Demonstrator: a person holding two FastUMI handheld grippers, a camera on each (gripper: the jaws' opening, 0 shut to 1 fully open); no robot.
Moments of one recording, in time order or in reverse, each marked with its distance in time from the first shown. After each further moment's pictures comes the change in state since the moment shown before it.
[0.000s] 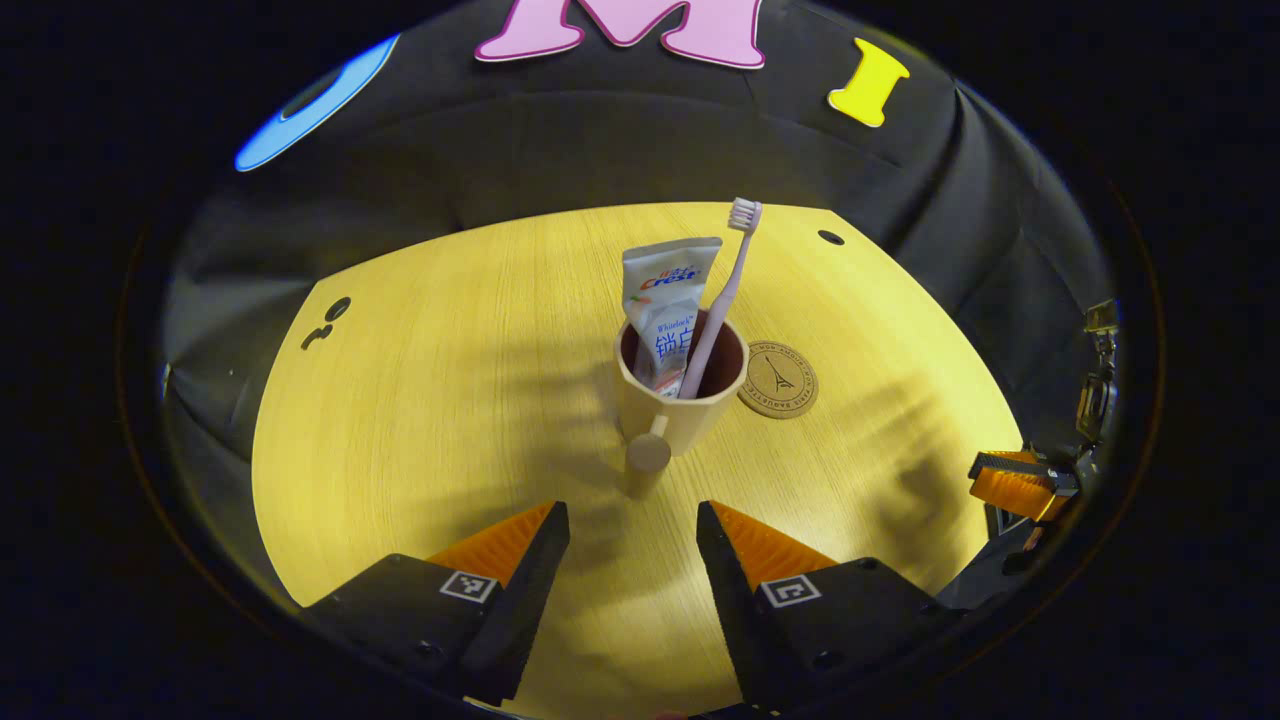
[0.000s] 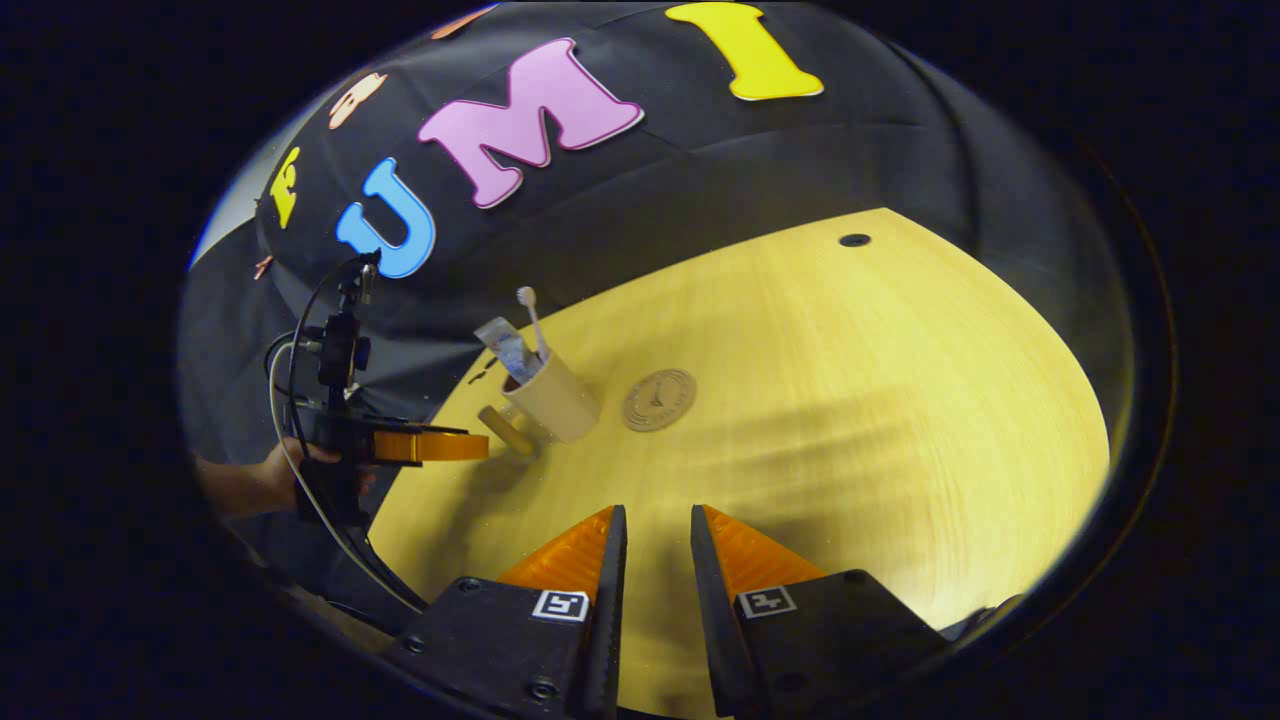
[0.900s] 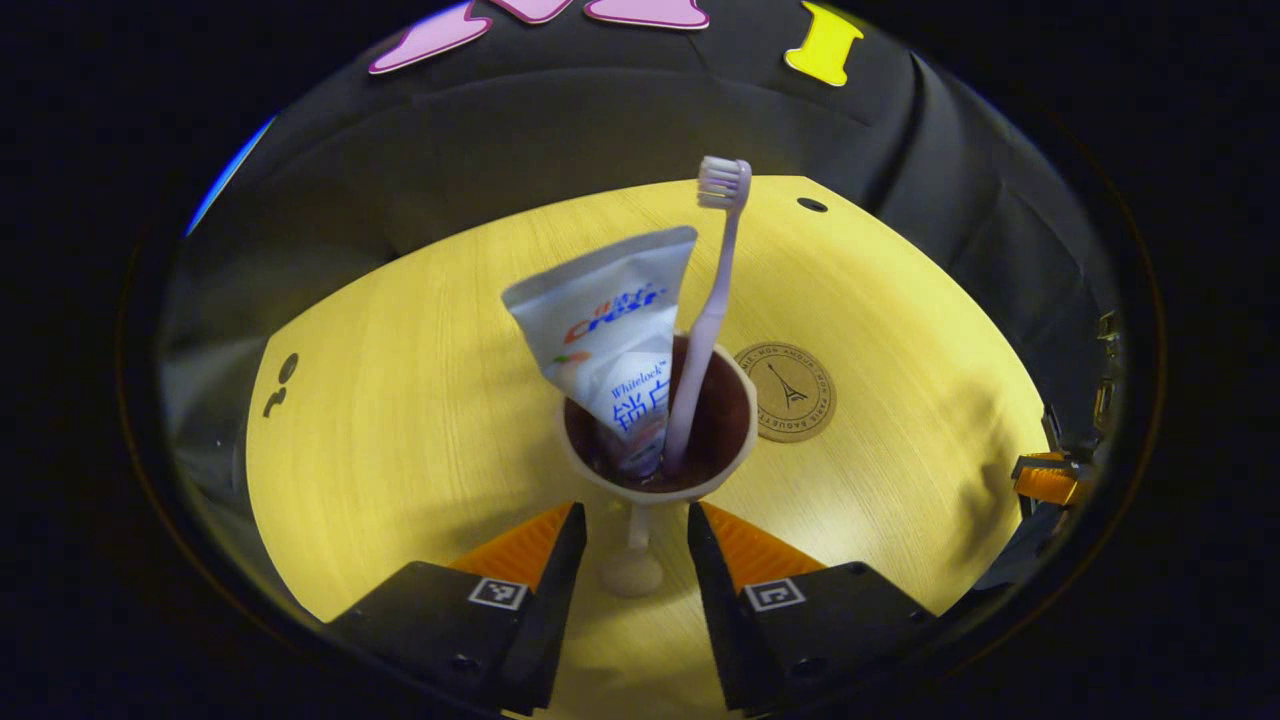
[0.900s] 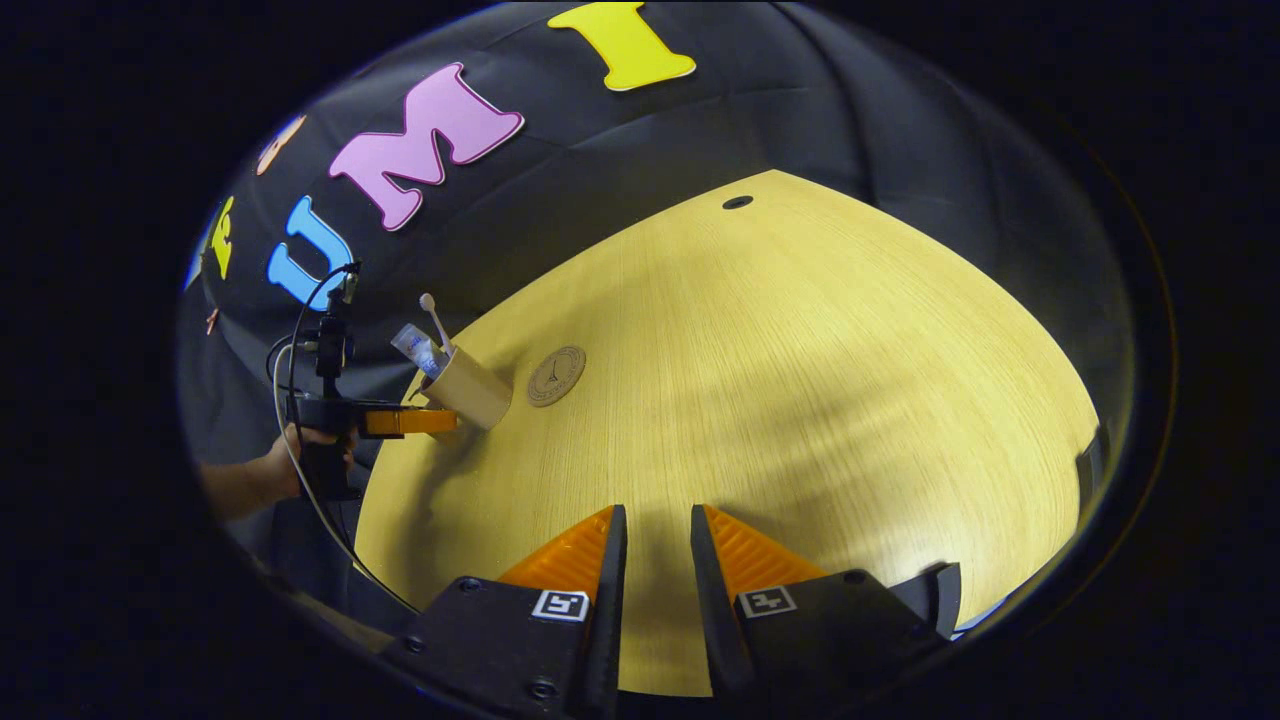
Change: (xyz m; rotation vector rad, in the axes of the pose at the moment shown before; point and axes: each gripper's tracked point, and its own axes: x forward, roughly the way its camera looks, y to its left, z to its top) left arm 0.050 -0.014 0.026 0.136 0.043 -0.056; right arm -0.025 -0.060 -0.027 0.144 0.025 -0.128
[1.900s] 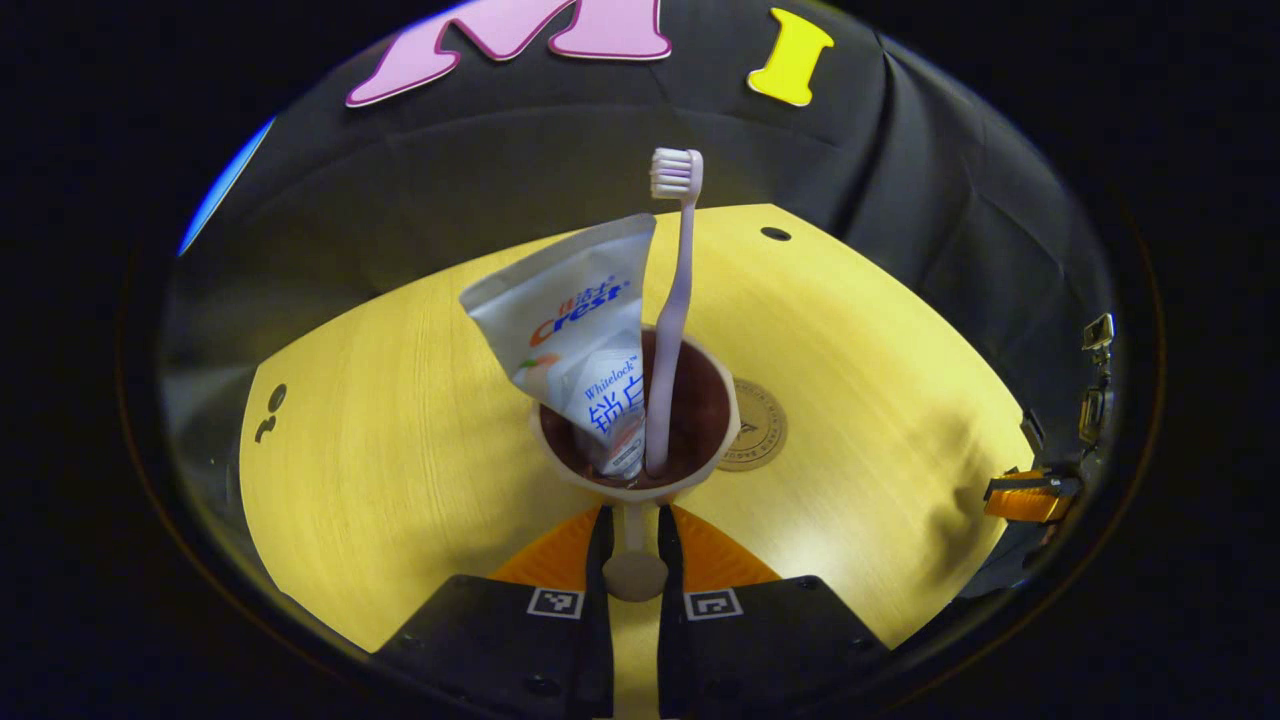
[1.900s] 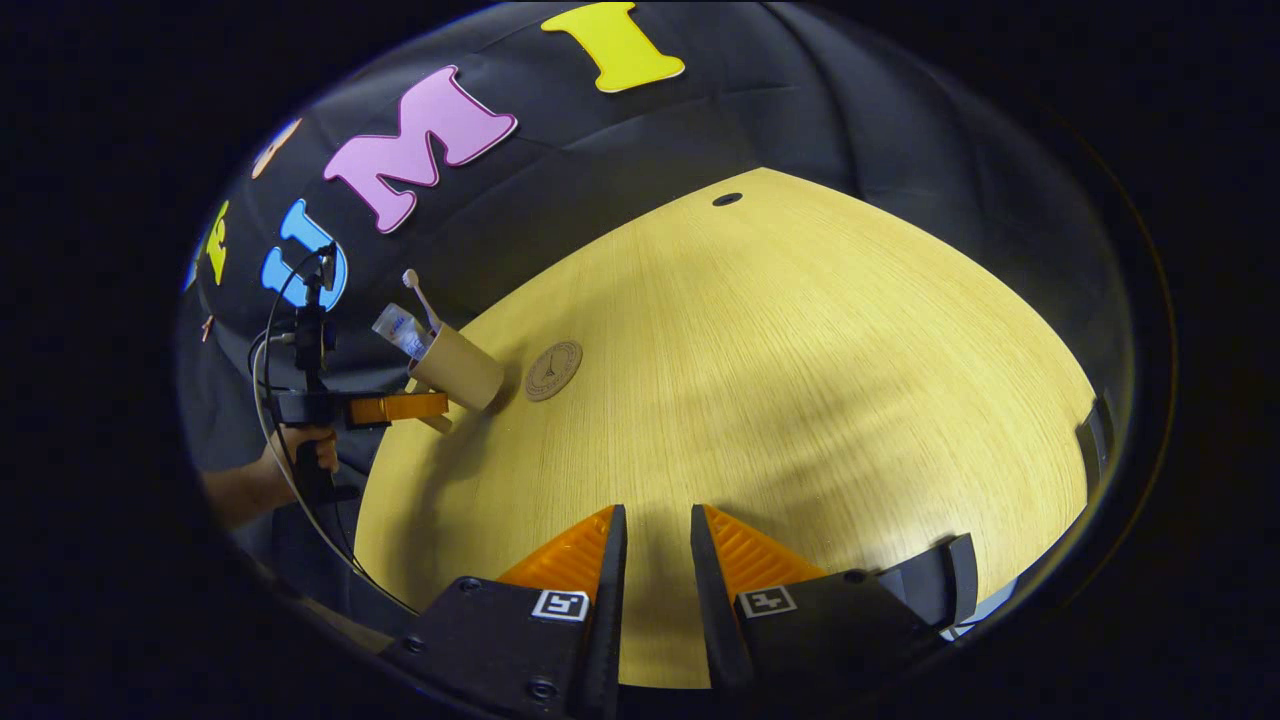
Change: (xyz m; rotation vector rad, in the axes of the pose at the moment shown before) left arm -0.015 -0.033 0.026 0.045 -0.118 -0.026; right arm -0.002 -0.002 -0.005 0.016 -0.017 -0.014
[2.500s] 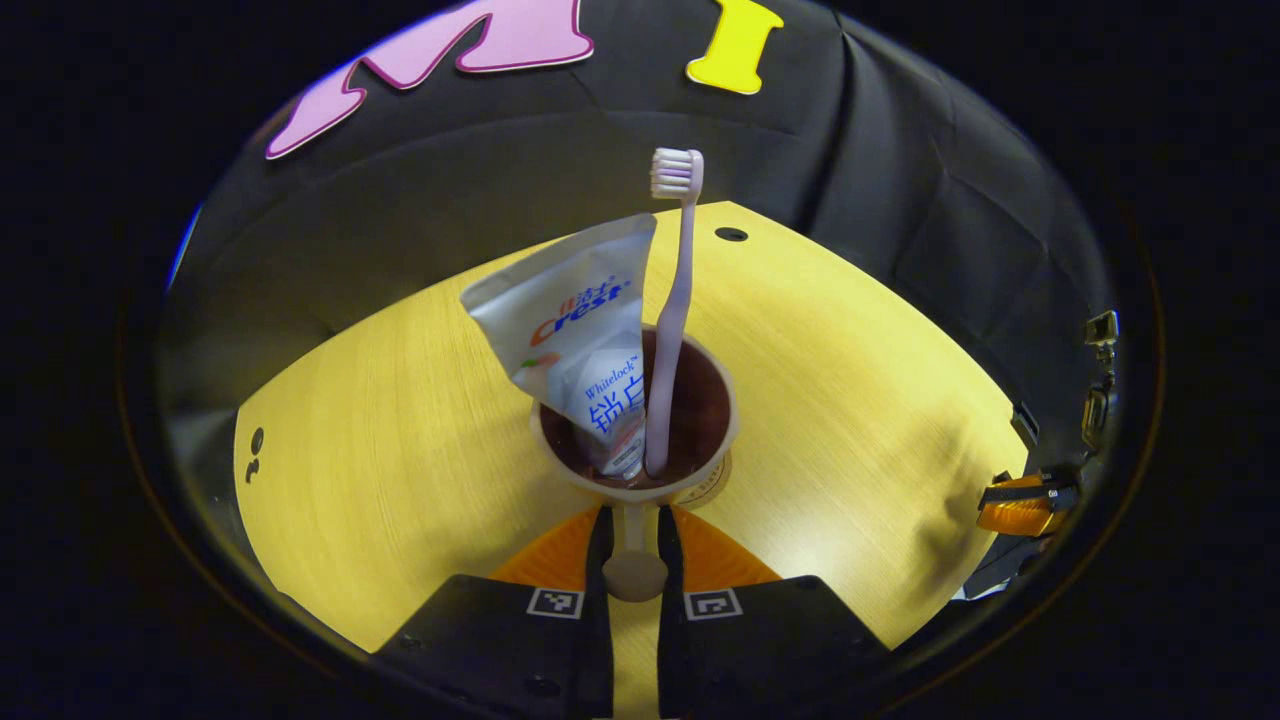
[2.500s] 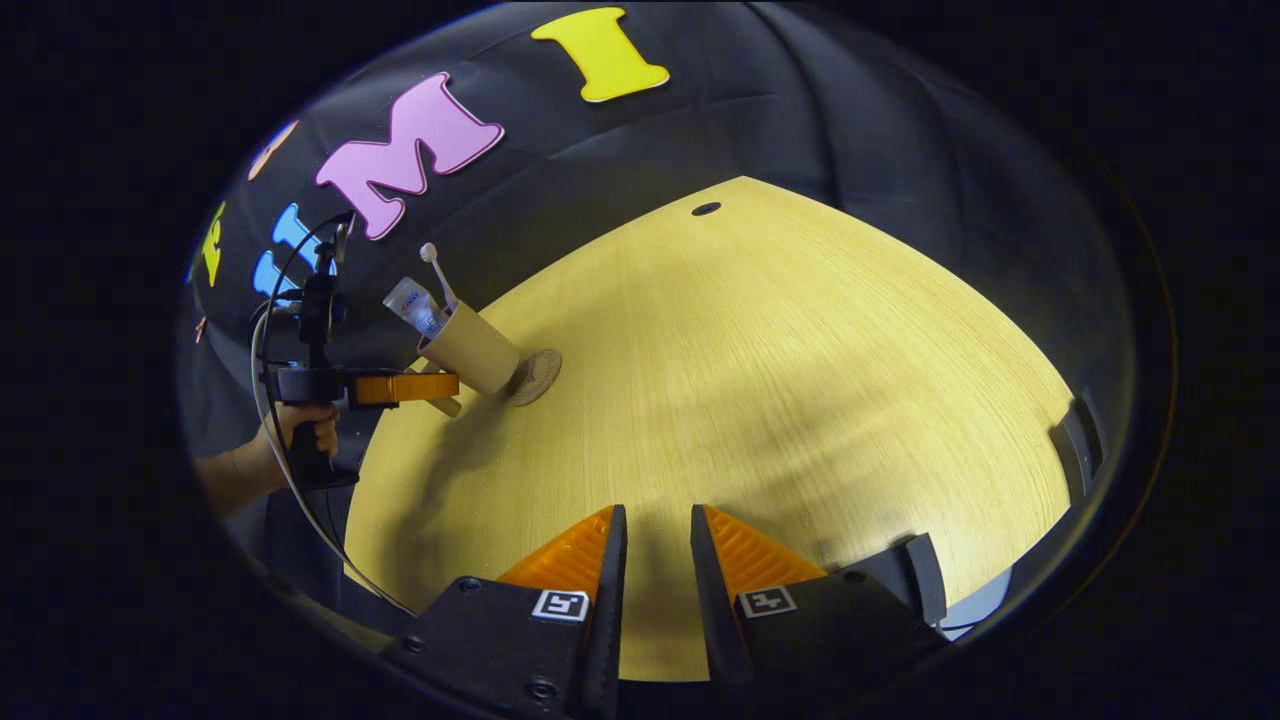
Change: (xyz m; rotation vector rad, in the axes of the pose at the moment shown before) left arm 0.023 -0.049 0.027 0.076 0.005 -0.038; right arm -0.013 -0.026 0.004 0.009 -0.019 -0.052
